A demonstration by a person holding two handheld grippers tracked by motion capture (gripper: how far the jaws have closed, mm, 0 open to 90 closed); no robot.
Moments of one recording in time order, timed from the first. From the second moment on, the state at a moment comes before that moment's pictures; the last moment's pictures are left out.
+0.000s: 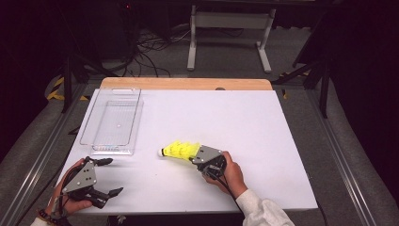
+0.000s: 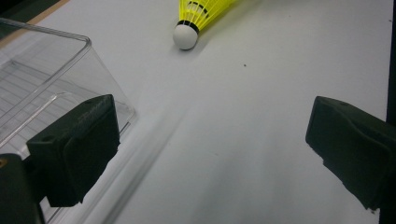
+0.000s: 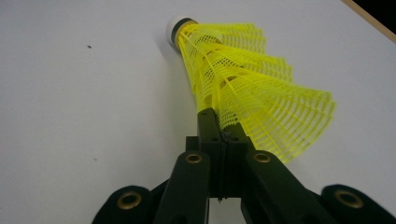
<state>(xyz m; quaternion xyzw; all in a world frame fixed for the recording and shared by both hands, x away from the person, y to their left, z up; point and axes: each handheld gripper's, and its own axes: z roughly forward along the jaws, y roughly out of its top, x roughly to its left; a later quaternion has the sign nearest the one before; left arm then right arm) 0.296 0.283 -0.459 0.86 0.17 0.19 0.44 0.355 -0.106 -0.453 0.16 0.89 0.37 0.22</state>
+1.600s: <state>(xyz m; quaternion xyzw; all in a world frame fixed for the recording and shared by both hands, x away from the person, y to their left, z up) 0.295 0.282 -0.458 0.86 0.17 0.19 0.44 0.365 -0.090 -0.472 0.18 0.90 0.38 0.13</state>
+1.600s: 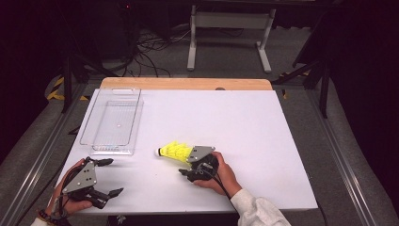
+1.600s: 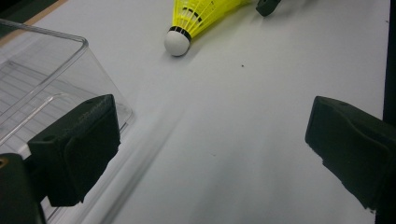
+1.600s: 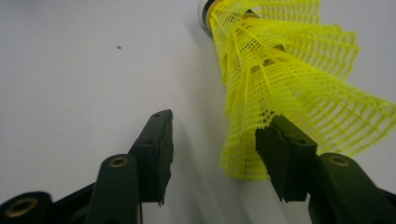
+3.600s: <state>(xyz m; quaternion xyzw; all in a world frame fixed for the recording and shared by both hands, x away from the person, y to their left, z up) 0.297 0.283 -0.460 0.86 0.17 0.19 0.45 0.390 -0.055 -0.469 0.31 0.84 0.42 0.17</state>
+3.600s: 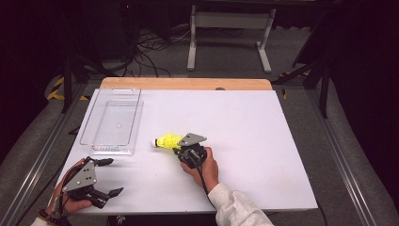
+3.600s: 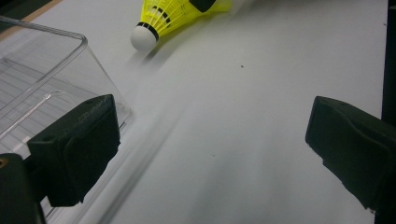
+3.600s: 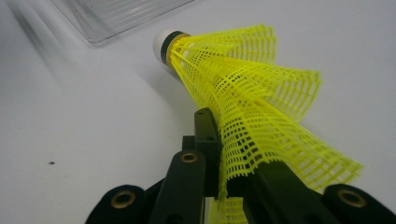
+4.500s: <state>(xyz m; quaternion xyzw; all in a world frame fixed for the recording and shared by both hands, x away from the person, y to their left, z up) 0.296 0.284 -0.458 0.86 0.17 0.19 0.45 0.383 -0.063 -0.453 0.29 0.83 0.45 0.18</state>
